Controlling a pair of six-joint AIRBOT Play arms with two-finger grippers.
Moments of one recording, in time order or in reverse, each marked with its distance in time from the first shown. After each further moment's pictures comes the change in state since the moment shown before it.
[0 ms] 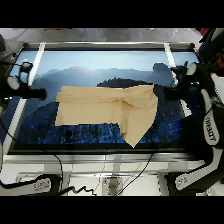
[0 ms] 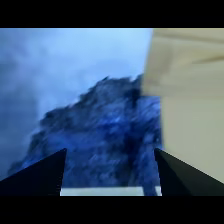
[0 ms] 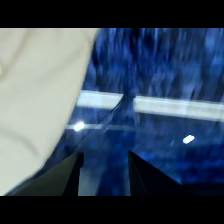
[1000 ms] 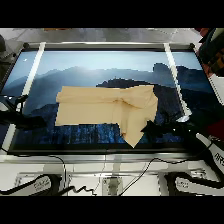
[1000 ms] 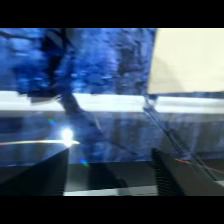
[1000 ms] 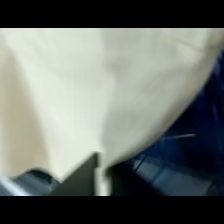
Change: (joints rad) left arm 0.225 0.097 -0.372 -0.245 -0.212 0.120; right arm 0.080 0.343 -1.098 0.771 -0.592 -0.209
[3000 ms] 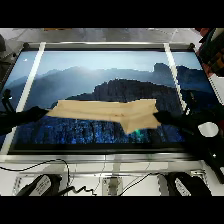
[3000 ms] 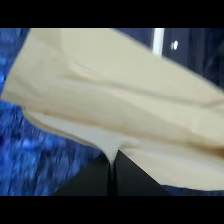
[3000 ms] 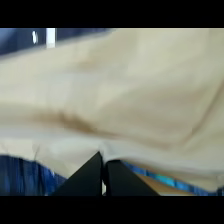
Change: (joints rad) left arm 0.094 0.262 -0.212 -0.664 0.191 0.180; right arm 0.087 0.652 0.030 -0.216 -0.185 0.290
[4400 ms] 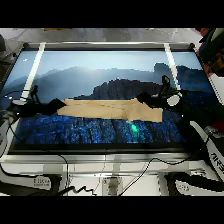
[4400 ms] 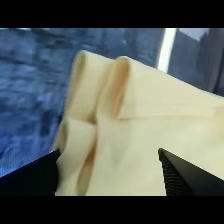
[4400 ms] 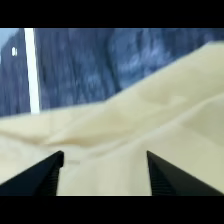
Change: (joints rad) left arm -0.233 -0.570 0.298 0.031 0.148 -0.019; right arm 0.146 -0.628 0.356 -0.010 -0.201 0.012
